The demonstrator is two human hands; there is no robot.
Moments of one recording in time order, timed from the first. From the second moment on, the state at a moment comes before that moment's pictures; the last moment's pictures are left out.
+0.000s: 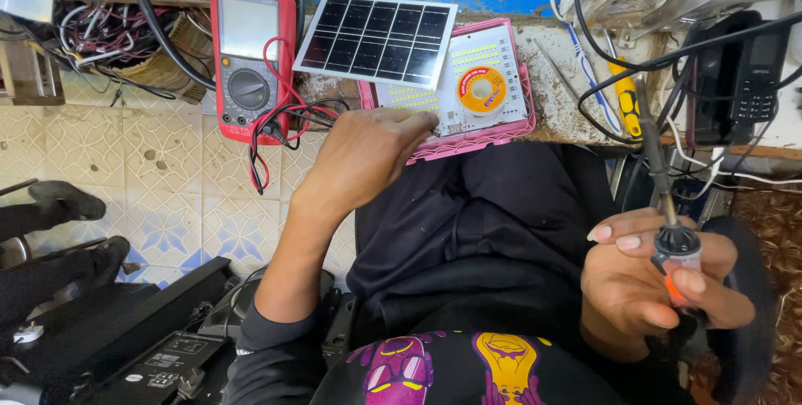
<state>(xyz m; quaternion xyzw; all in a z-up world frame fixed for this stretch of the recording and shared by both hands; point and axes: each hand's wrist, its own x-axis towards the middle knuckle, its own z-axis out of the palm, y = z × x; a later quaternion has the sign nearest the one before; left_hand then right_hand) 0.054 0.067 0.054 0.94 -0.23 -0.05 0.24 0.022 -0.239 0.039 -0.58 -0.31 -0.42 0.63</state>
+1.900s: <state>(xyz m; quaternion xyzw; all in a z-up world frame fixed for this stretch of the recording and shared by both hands) 0.013 0.041 0.064 0.80 -0.08 0.05 0.59 -0.010 -0.214 0.035 -0.67 -0.27 -0.28 0.64</state>
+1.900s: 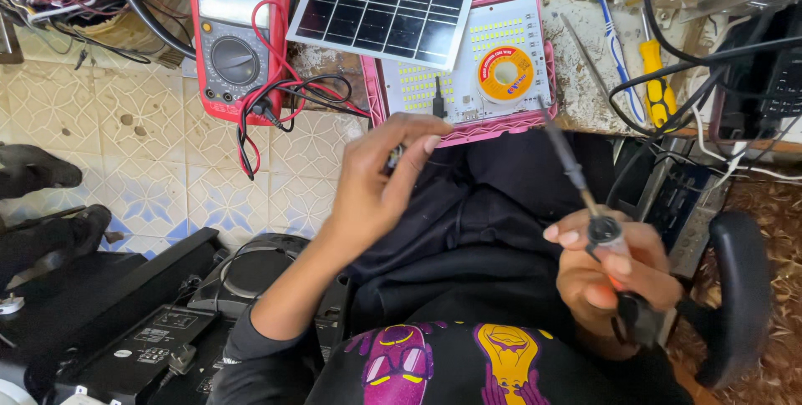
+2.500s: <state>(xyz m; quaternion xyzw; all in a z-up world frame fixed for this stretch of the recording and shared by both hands) -0.048 -0.031 0.026 0.50 0.14 0.13 0.84 0.001 -0.177 0.031 -0.68 -0.35 -0.12 0.63</state>
